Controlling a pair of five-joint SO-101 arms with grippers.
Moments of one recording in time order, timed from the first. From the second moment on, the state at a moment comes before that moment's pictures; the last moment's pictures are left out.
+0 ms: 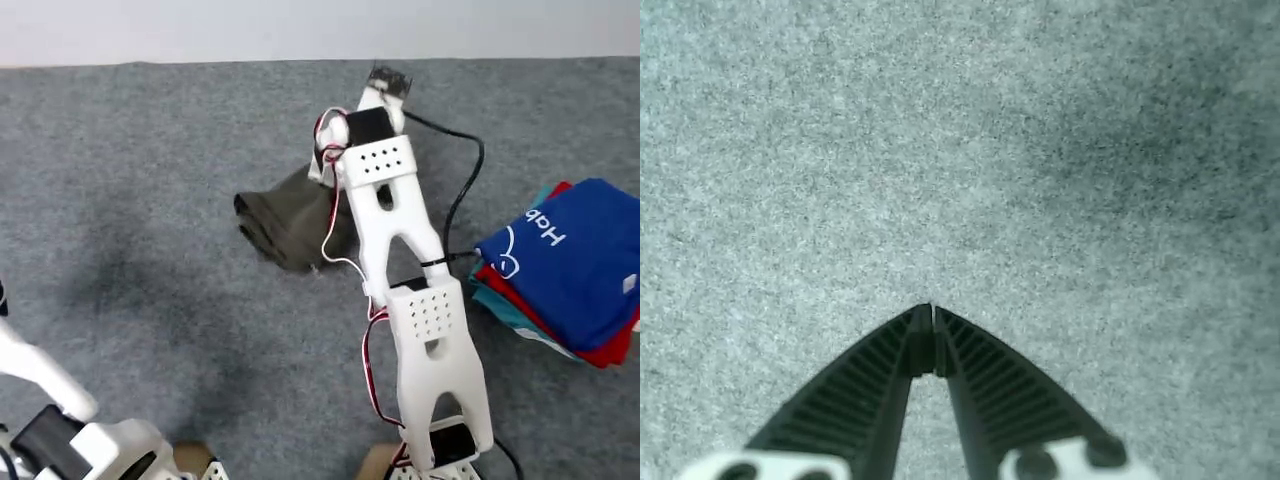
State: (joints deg) left arm -54.6 -7.2 9.8 85.1 -28.9; right arm -20.0 50.5 -71.2 100.5 -37.8
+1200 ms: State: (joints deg) left arm -54.6 -7.2 9.8 85.1 -28.9; right arm 19.5 5.7 -35.2 100.6 -3.2
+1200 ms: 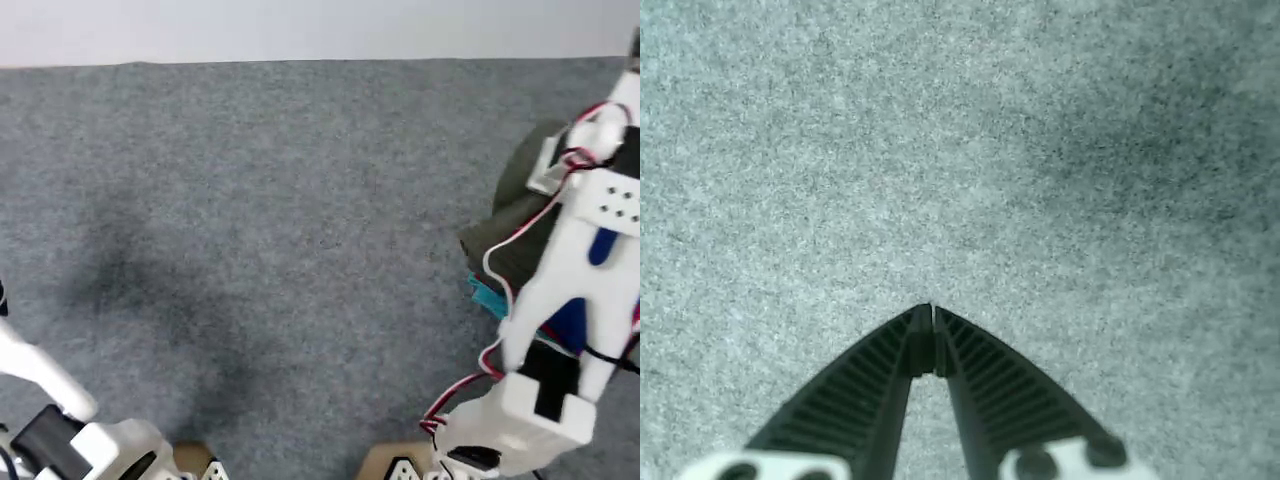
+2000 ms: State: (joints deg) left arm -52.7 -7.2 9.8 85.1 -28.9; right arm 29.6 16.5 -35.2 94.4 4.5
